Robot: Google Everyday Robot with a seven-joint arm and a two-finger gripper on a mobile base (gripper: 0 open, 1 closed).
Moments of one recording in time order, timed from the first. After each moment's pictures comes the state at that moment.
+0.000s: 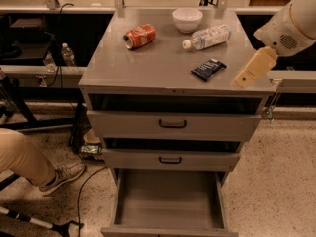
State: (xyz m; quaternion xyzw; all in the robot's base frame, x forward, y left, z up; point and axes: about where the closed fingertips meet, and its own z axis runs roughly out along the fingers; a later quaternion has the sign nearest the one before) arm 0.576 -0.217 0.944 -0.50 0.81 0.03 0.30
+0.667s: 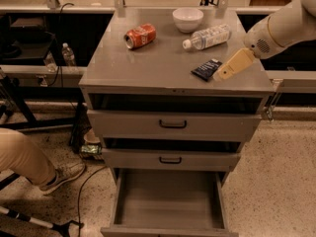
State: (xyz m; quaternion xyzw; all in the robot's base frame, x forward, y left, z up) arm 0.650 -0.211 0.903 -0.44 0.82 0.08 0.35
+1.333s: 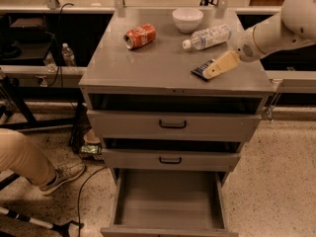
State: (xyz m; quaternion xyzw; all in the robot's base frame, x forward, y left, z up) arm 0.703 -0.203 0.872 -0.40 0.83 0.10 0.38
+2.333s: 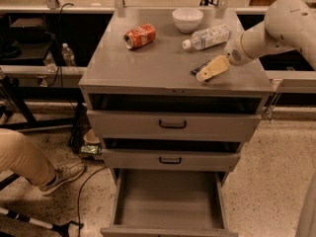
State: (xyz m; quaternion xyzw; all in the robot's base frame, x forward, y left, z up) arm 0.732 -0.194 0.834 -0.39 0.84 0.10 0.36
